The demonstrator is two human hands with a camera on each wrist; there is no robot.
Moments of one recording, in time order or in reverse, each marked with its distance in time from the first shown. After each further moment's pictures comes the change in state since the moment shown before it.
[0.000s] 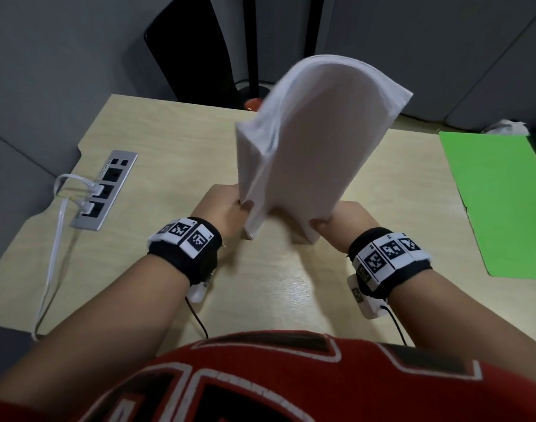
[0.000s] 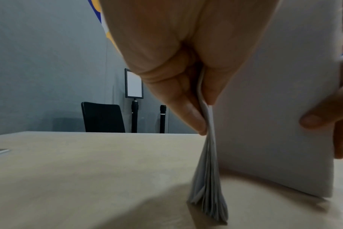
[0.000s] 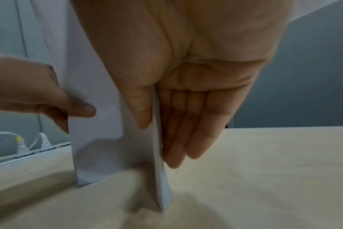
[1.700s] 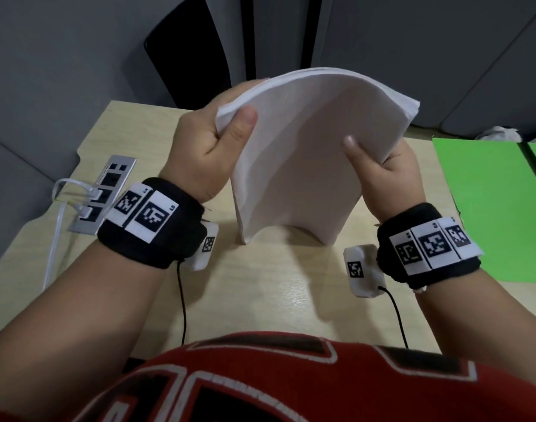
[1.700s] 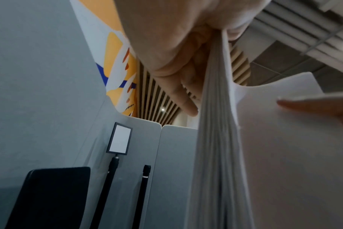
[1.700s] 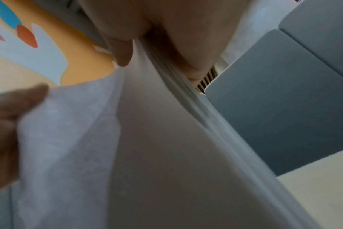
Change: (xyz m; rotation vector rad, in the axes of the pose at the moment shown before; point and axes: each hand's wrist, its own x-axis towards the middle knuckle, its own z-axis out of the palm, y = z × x) left_hand -0.016 0.050 -0.062 -0.402 0.390 0.723; right_hand -0.027 -0.011 -0.075 1.023 0.604 -0.319
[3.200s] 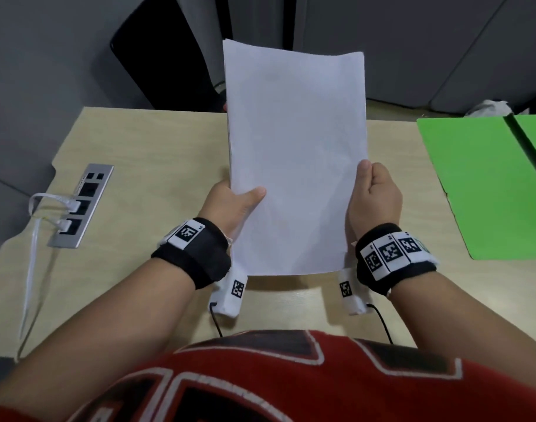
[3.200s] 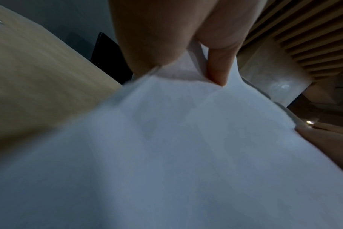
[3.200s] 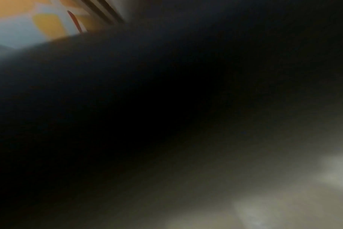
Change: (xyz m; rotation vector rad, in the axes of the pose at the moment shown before) left_hand -0.038 -0.070 0.089 -0.442 -0.028 -0.880; right_hand -0.016 0.091 -0.020 -0.471 0.307 0.249
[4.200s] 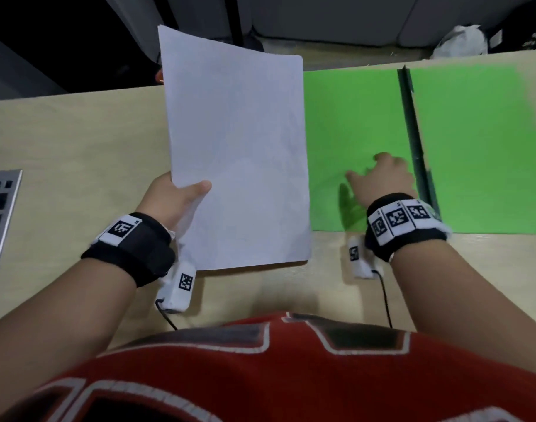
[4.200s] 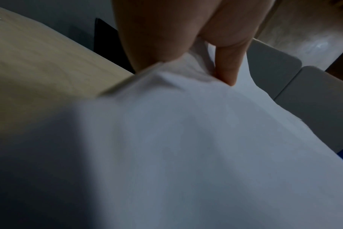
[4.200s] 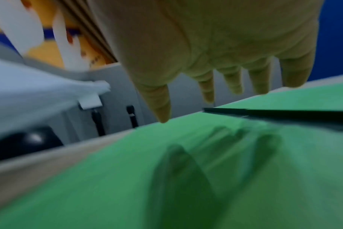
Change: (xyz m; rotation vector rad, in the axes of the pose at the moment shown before) left_hand 0.015 -0.019 0.050 0.174 -0.018 -0.118; right_hand 0.057 0.123 -0.072 -0.649 -0.266 0.466
